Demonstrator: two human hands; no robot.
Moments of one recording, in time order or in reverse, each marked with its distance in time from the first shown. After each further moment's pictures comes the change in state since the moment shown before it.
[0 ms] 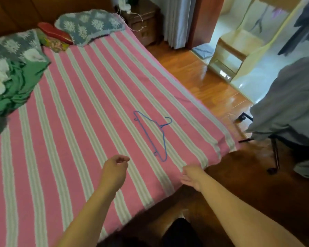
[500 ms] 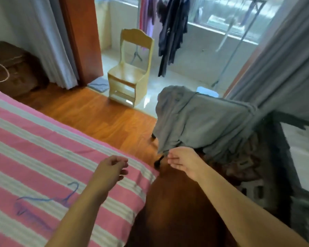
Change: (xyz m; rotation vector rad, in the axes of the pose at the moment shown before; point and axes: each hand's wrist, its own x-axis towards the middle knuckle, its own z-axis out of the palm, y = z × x) left_hand 0.050 0.265 0.283 0.006 -0.630 0.312; right_hand -0.064 -0.176 -0.303 0.389 0.335 -0.397
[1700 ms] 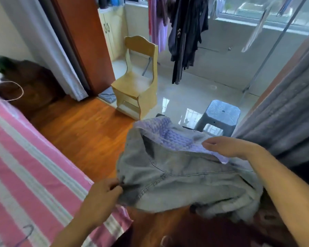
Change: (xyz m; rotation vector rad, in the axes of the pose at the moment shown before) left_hand 0.171 0.180 0.283 0.454 0.148 0.210; right_hand 0.329 -0.271 -0.345 -1.257 -0.363 -0.284
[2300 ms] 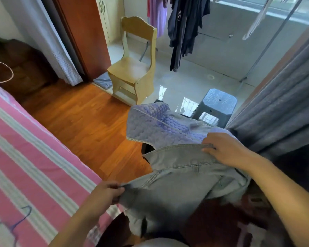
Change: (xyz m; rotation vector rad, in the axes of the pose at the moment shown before) left_hand -0.011 -0.075 0.033 -0.343 -0.199 -0.448; right_hand -0.035 0.001 0.049 -0.312 0.312 -0.282
